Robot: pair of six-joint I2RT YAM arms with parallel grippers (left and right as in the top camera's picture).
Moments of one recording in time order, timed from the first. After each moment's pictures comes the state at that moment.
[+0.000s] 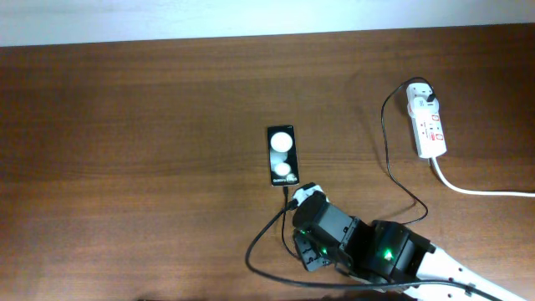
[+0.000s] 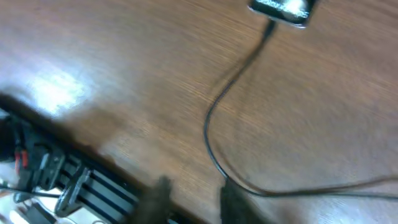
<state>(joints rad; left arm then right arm) -0.12 0.01 1.25 -1.56 -0.40 -0.29 0.95 1.08 0.96 -0.98 0.03 0.58</state>
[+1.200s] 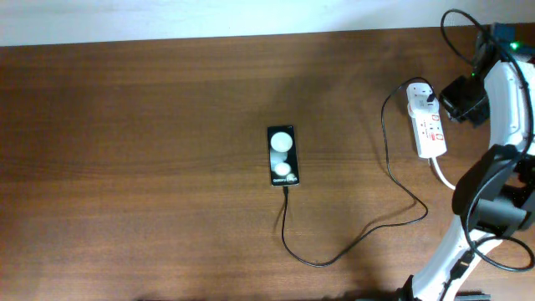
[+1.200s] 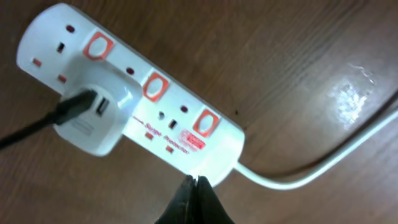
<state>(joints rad) -0.09 0.01 1.25 -1.62 -0.48 -0.29 -0.34 2.13 1.96 -1.25 0.09 0.62</state>
